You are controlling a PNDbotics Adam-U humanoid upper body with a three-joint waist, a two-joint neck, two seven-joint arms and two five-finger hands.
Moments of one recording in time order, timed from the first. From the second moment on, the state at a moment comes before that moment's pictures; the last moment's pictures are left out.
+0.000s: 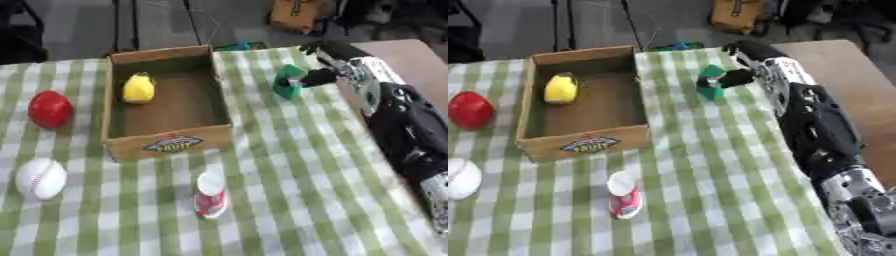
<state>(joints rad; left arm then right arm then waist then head) -0.34 0.27 0.06 -1.99 0.10 -0.55 -0.07 -1.00 -0.43 -0.07 -0.70 1.18 -0.16 0.18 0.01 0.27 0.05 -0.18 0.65</state>
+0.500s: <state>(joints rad) -0.35 0.27 0.06 -1.99 0.10 -0.54 -0.08 -0.99 -0.42 -0.09 -0.70 1.18 -0.15 0.17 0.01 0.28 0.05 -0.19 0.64</state>
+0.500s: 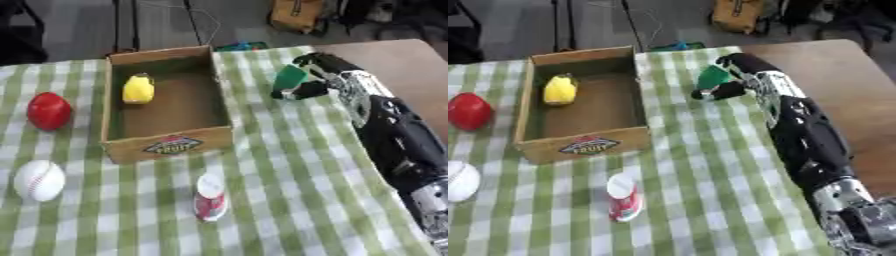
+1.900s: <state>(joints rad) -0.35 0.26 0.05 -1.99 0.09 -0.54 -0.10 -1.00 -0.42 -0.10 -0.67 1.22 -0.13 0.14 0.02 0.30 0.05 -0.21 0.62</state>
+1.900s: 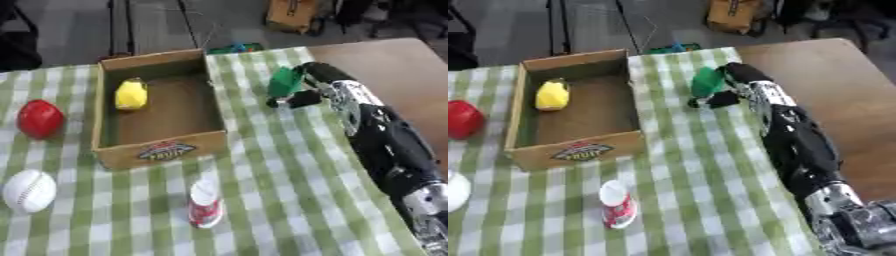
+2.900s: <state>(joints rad) -0.36 0.25 0.05 -1.99 0.09 -0.53 -0.11 -1.00 -0.41 -0.10 -0.65 1.23 -0.11 0.09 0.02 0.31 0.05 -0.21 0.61</state>
